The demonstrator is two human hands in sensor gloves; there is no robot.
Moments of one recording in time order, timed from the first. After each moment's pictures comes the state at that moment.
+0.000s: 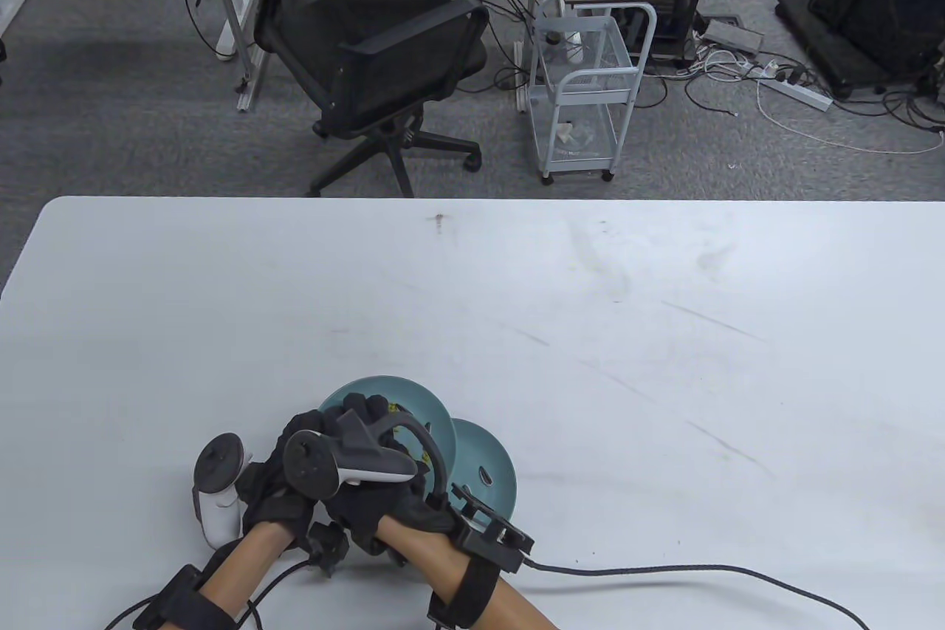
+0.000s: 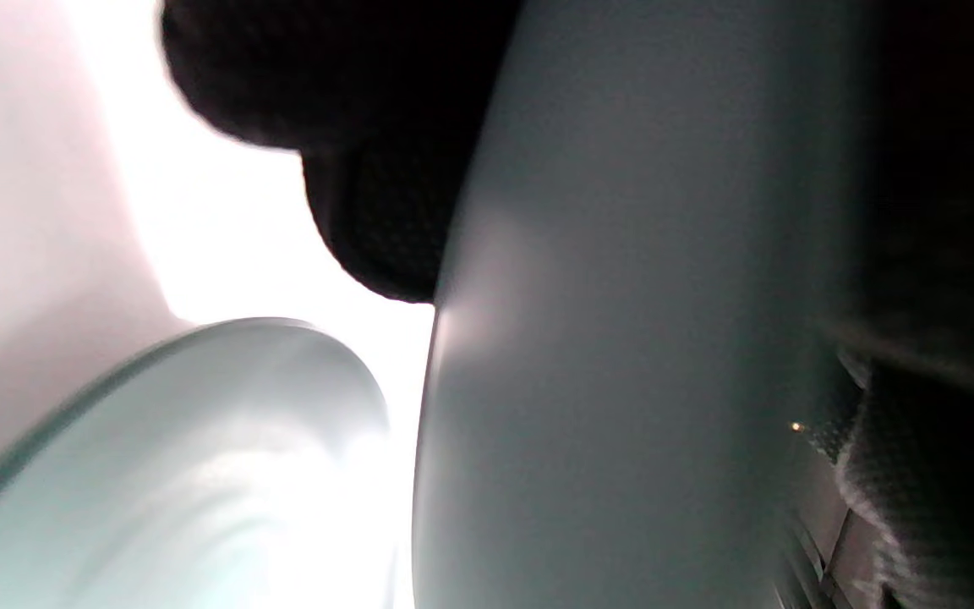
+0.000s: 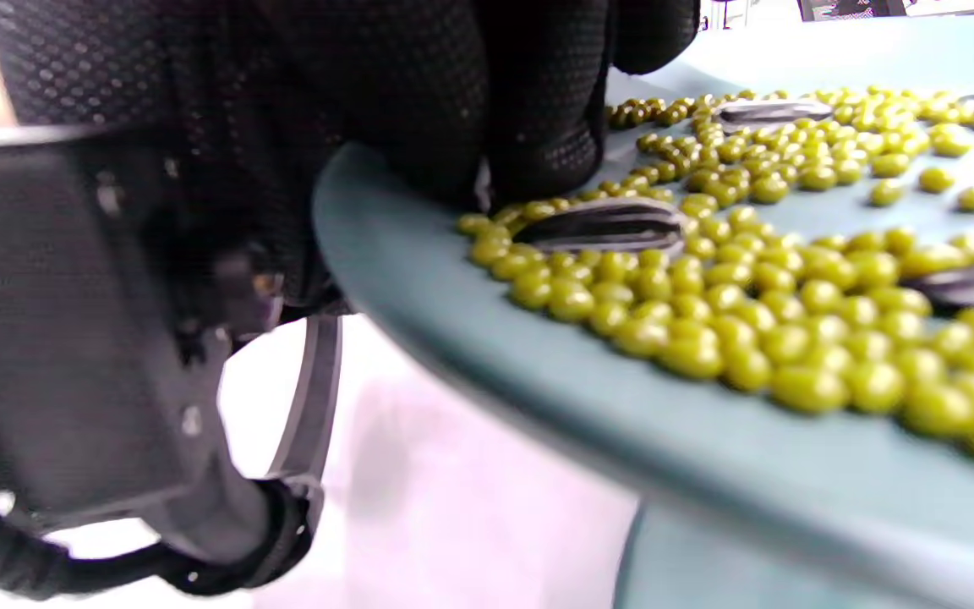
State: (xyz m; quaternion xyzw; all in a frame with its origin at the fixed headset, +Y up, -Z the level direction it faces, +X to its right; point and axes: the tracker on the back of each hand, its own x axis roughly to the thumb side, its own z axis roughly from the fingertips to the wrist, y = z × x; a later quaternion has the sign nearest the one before) left_hand -0.271 -0.818 -0.258 -0.11 0.03 0.69 0.71; right_hand -0.137 -0.699 -0.253 0.36 0.14 0.92 0.06
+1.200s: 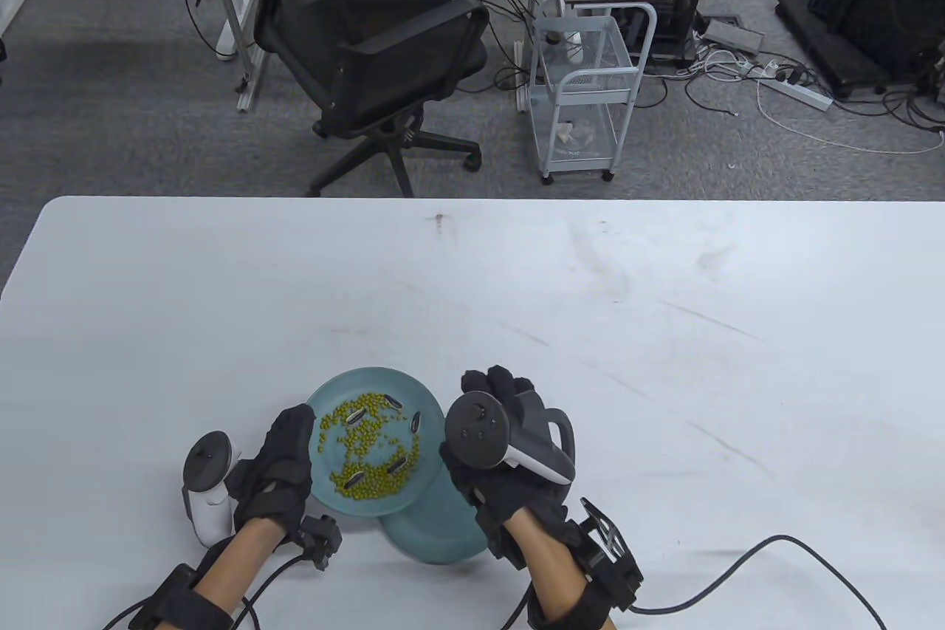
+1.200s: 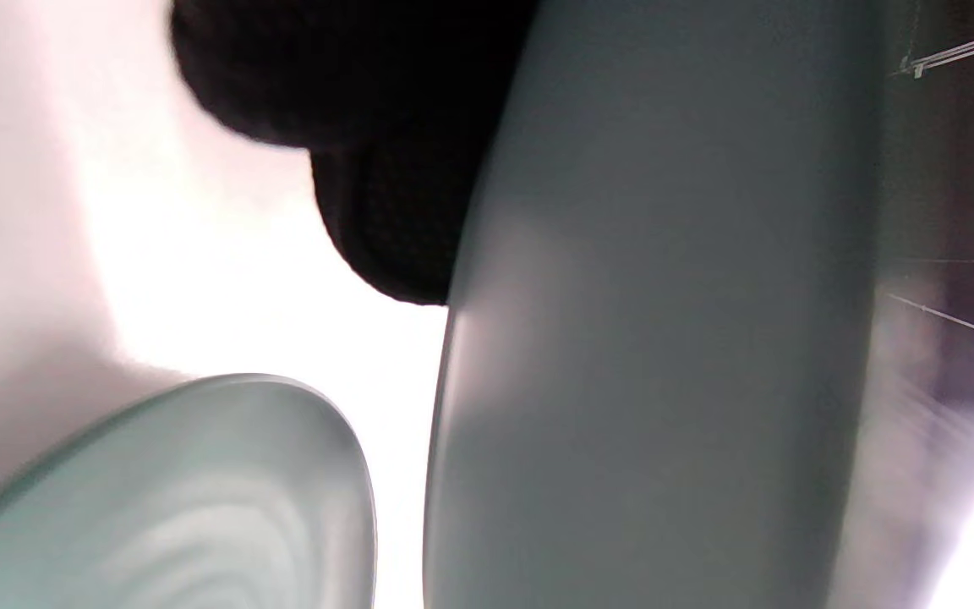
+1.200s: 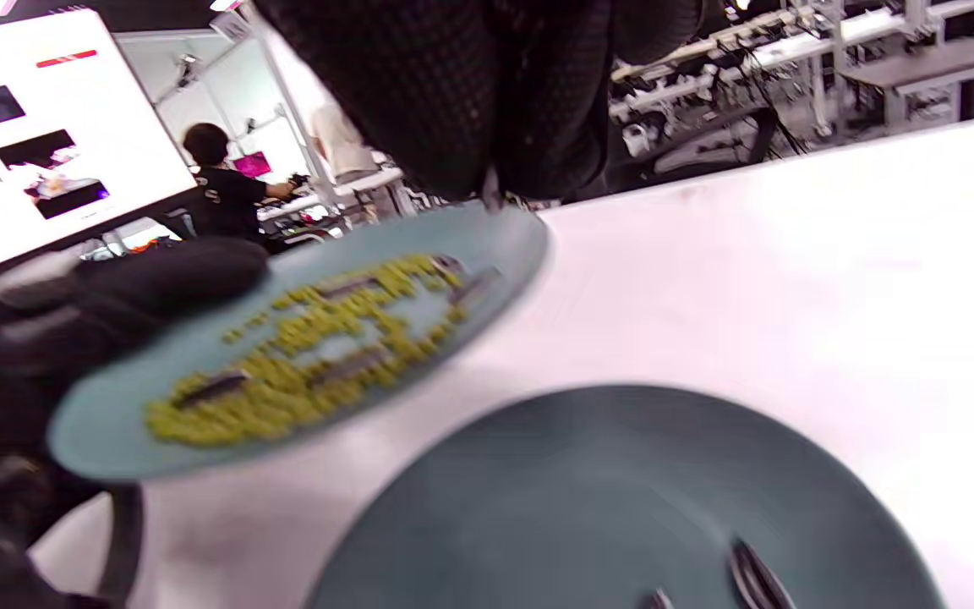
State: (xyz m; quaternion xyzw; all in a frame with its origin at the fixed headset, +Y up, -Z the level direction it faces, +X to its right) left_hand -0.282 -0.810 -0.258 -0.08 0.04 0.70 0.71; right_hand 0.020 -0.675 -0.264 0.19 0.10 0.96 0.18
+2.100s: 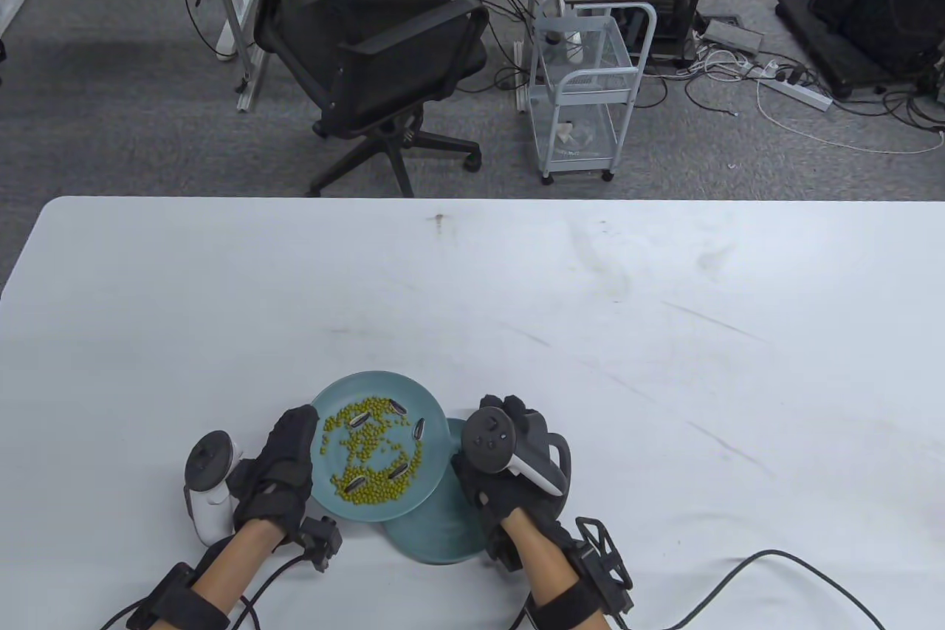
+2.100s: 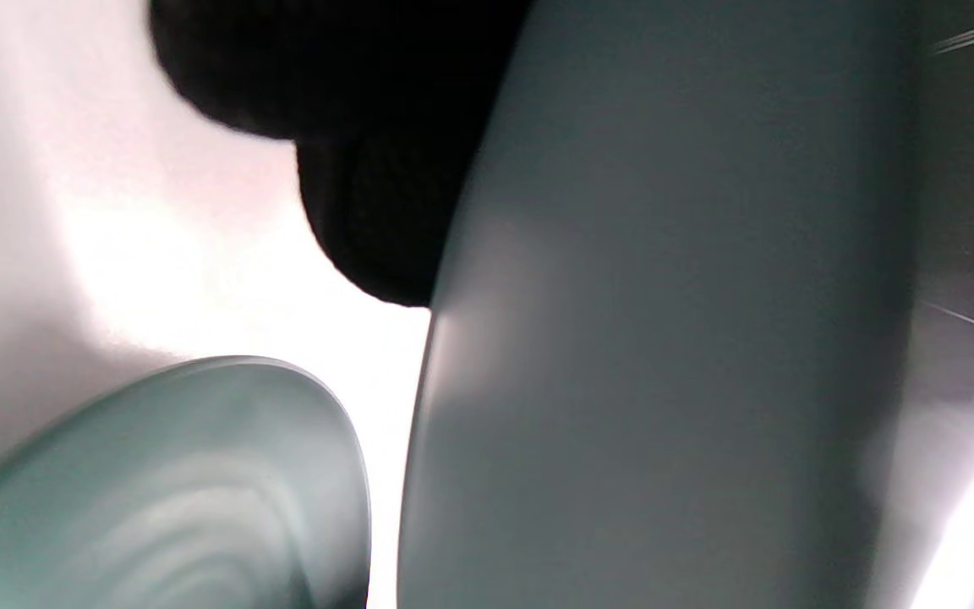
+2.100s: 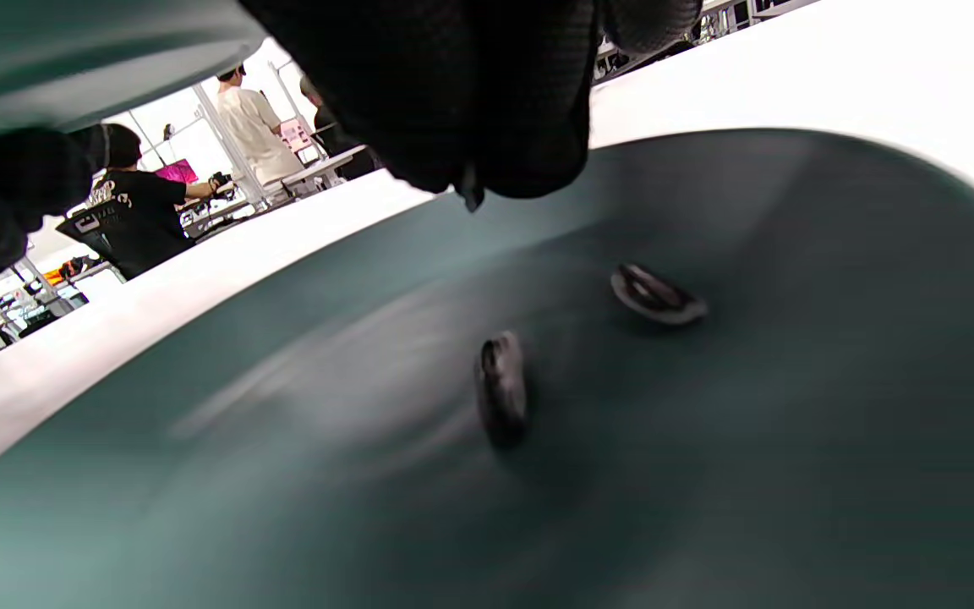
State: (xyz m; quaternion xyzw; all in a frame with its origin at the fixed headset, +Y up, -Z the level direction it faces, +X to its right) left_hand -0.279 -0.810 -0.259 -0.09 0.03 0.70 0.70; right_hand 0.026 -0.766 -0.281 0.13 0.11 0.96 0.20
